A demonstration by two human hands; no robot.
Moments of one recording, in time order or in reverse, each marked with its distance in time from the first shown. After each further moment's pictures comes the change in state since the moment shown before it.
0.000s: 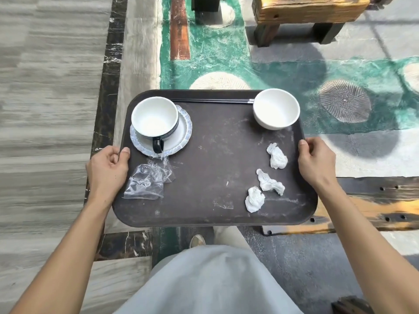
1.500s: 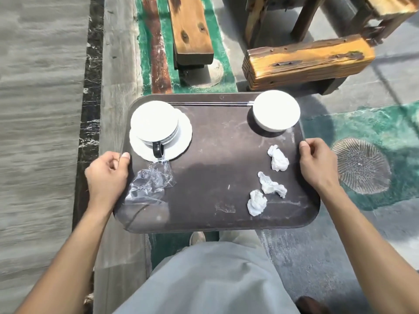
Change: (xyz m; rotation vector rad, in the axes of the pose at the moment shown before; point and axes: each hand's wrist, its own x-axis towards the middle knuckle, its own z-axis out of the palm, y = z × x) left_hand 0.655 0.285 0.244 -0.059 -0.034 0.084; right_hand 0.670 -0.219 0.115 0.011 0.055 0.053
